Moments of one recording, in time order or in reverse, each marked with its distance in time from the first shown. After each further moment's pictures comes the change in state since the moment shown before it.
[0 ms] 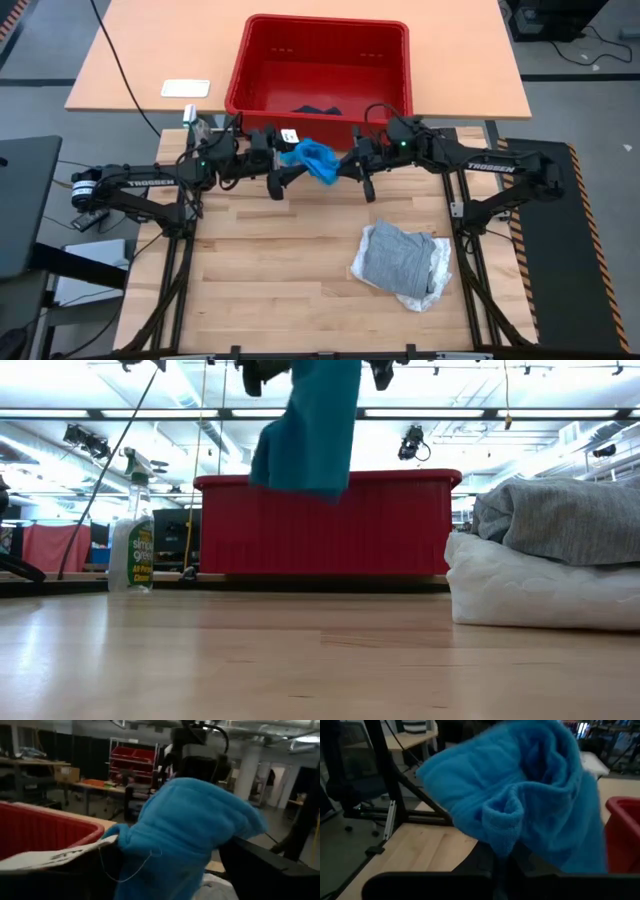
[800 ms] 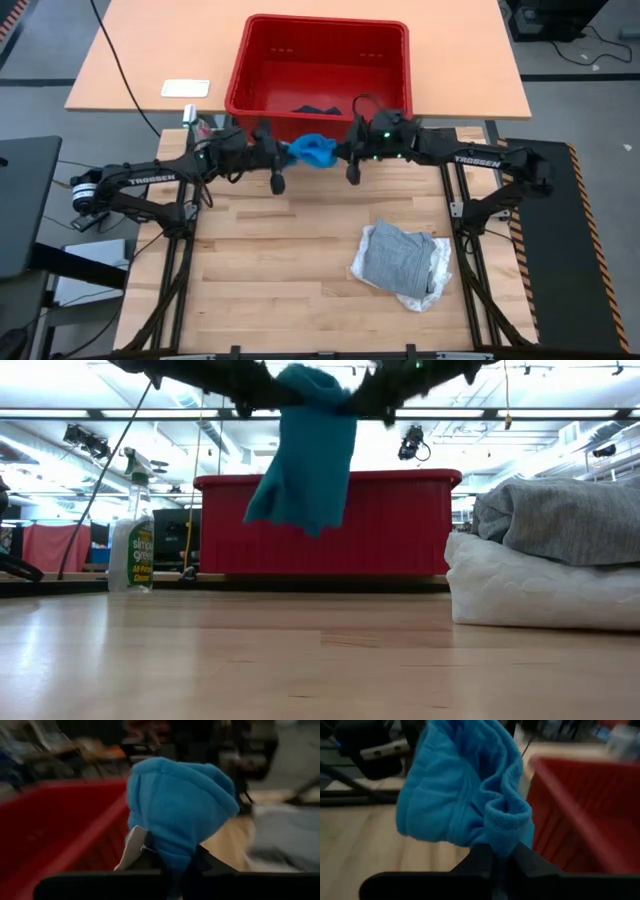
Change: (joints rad) left arm 0.109 0.001 0.000 -0.270 -0.008 0.327; right arm -0.109 0.084 0.001 -0.072 0.237 -0.035
